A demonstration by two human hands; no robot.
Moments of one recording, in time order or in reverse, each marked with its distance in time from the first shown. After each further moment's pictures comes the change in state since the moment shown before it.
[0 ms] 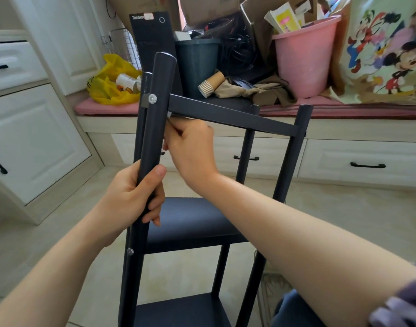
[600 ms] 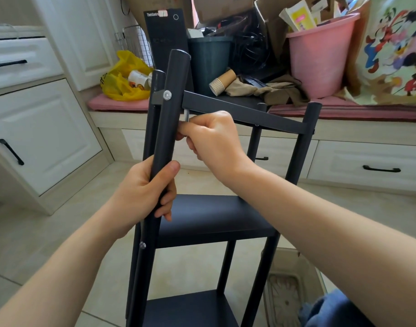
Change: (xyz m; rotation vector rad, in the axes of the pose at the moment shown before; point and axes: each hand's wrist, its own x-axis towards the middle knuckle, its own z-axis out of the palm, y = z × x) left_hand -0.003 0.005 -0.001 -0.002 -0.011 -0.027; right_hand 0.000 -0.022 -0.025 0.032 -0.189 0.191
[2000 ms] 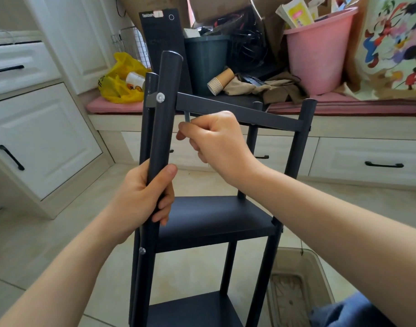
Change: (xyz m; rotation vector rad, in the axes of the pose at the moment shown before) left_hand 0.001 -0.001 0.002 -0.025 0.034 -0.017; right_hand 0.001 0.005 -0.014 0.015 -0.039 -0.003
